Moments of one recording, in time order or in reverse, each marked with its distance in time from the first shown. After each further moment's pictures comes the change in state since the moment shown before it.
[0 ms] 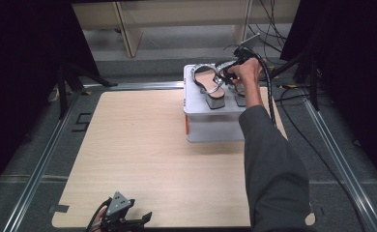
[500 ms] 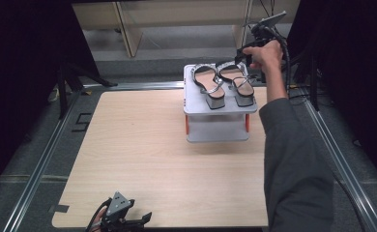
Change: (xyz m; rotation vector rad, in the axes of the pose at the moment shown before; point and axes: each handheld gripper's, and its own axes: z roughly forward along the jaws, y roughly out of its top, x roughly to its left) left arm 0.000 -0.001 0.000 0.002 0.000 0.012; right arm -0.029 0.005 -0.074 -0.189 0.121 -0.031
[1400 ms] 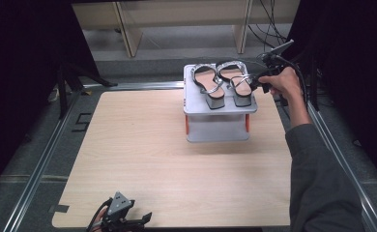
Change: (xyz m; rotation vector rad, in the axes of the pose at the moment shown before) left arm 0.001 -0.001 0.003 0.009 0.006 -0.018; right arm -0.056 -0.053 0.033 0.142 -0.016 -0.144
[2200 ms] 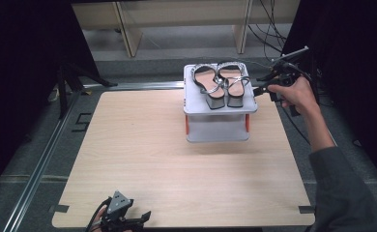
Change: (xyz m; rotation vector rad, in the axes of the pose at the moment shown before) left arm 0.006 0.001 0.001 0.006 0.024 0.025; right arm -0.003 -0.048 -0.030 -0.162 0.091 -0.107
